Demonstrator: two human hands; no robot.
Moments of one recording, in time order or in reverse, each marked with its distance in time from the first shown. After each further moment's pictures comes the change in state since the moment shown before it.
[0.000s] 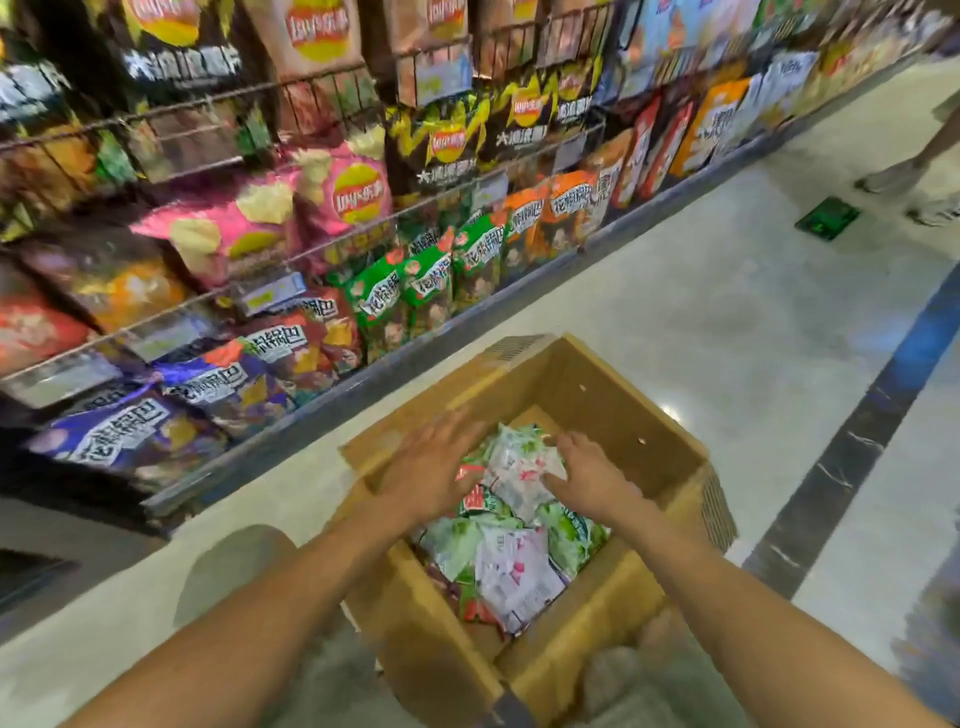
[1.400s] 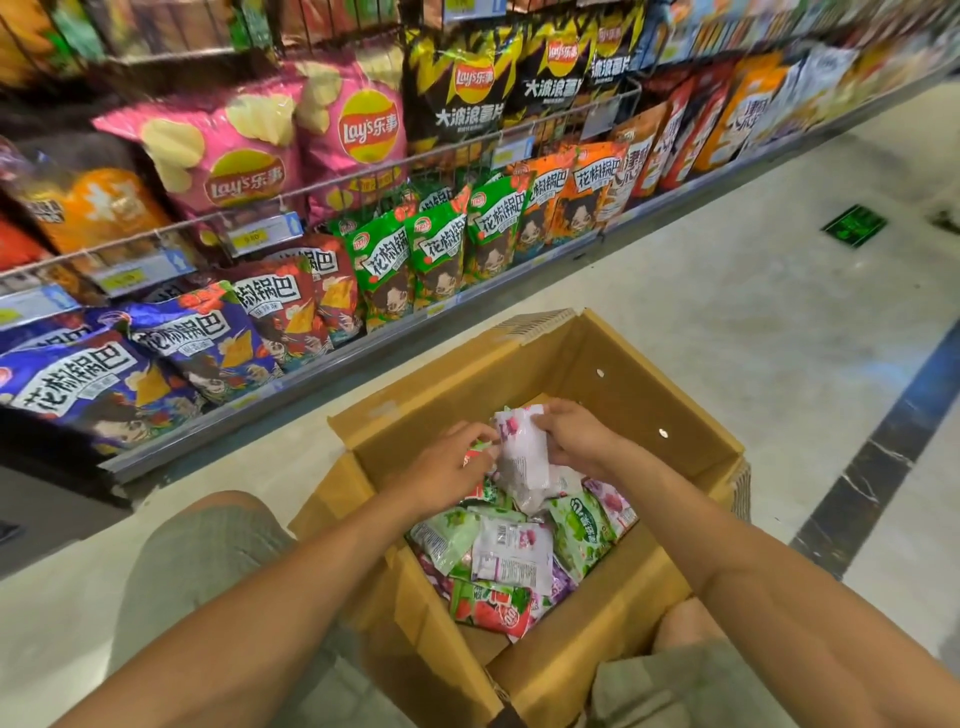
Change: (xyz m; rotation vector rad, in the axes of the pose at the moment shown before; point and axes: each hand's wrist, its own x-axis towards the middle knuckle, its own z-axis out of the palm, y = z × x) left_hand 0.022 -0.009 0.086 -0.667 -0.011 -0.078; right_hand 0.055 -0.030 0.015 1.043 -0.166 0.213
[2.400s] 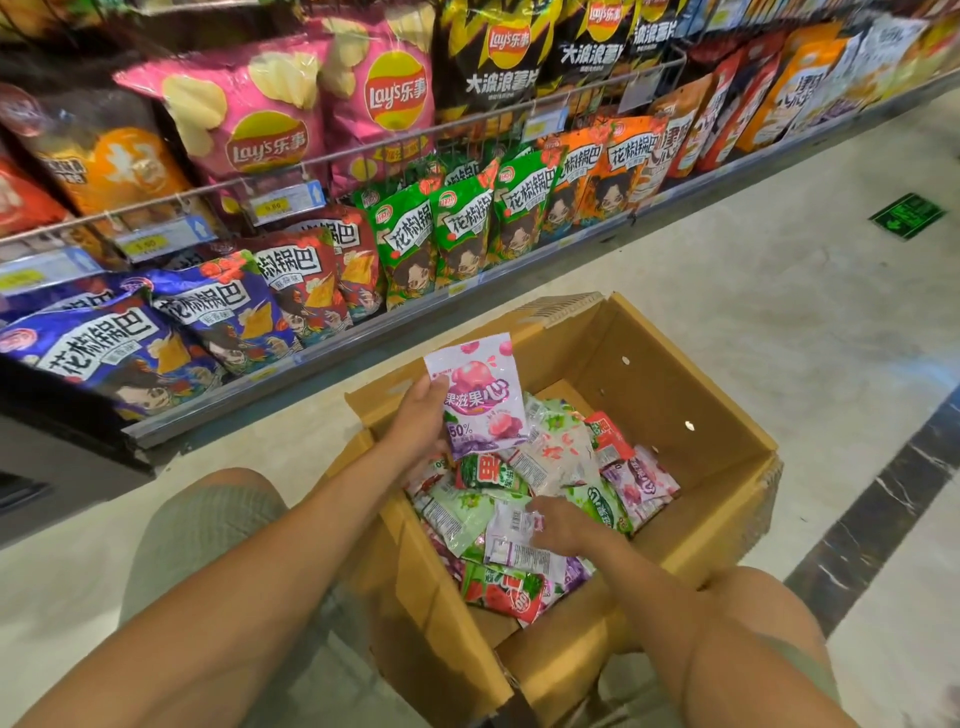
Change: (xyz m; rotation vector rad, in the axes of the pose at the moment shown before) left_hand 0.013 -0.012 -0.026 -1.053 0.312 -0.401; right_hand 0.039 0.159 0.026 -0.891 -0.239 0.140
